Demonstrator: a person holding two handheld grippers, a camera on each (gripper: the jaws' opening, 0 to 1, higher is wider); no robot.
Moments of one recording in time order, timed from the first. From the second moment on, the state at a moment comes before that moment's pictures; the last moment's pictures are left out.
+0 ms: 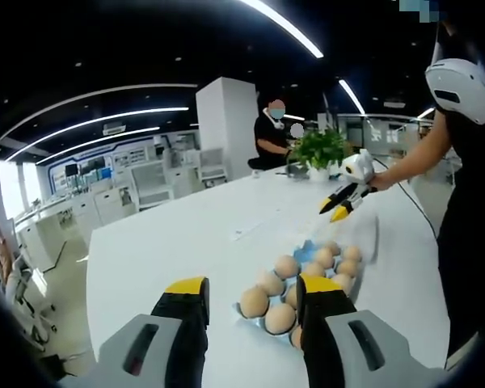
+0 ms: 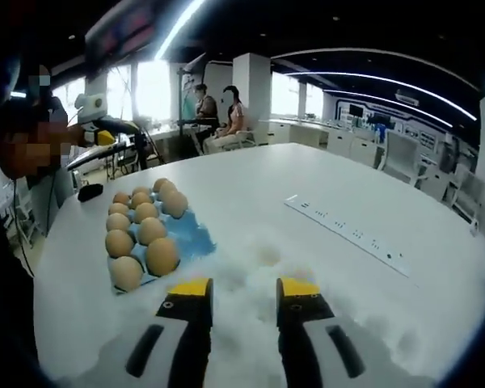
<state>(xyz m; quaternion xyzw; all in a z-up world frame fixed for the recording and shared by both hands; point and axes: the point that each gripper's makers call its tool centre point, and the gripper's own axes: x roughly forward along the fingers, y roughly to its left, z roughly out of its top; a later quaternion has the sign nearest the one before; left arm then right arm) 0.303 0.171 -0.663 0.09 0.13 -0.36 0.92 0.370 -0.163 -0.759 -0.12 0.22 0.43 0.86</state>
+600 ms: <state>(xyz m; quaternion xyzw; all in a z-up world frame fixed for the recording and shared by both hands) 0.304 0.169 -0.661 0.10 0.13 -0.37 0.92 0.385 -0.250 -0.767 -0.15 0.24 0.34 0.90</state>
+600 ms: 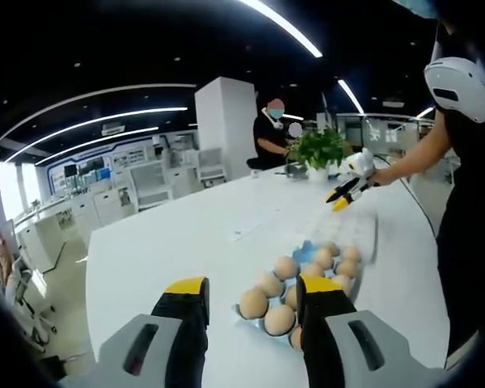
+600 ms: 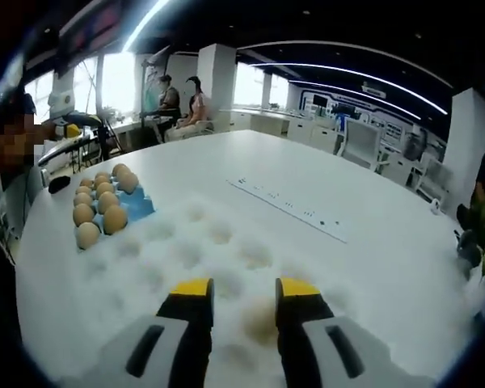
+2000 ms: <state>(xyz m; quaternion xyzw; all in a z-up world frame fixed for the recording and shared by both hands) 0.304 0.170 -0.661 0.10 0.13 -0.37 0.92 0.387 -0.264 -0.765 -0.14 0.30 0.34 0.88</state>
